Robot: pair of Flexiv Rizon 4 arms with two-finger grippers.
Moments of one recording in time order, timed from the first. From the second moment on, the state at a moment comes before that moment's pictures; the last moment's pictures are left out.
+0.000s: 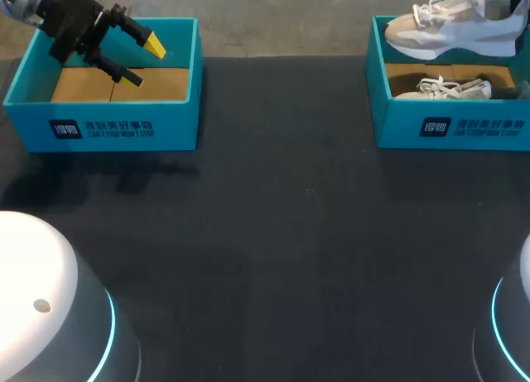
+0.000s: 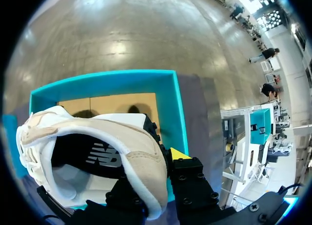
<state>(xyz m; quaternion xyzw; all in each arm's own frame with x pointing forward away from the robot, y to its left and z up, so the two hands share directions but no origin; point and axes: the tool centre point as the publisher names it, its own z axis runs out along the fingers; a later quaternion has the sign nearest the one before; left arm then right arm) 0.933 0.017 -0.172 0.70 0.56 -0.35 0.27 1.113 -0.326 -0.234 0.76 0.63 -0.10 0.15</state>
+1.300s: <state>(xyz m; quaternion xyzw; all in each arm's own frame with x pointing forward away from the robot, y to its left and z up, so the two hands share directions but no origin) 0.933 0.017 -0.172 0.70 0.56 -0.35 0.27 1.101 -0.332 -0.271 0.77 0.62 -0.12 0.13</state>
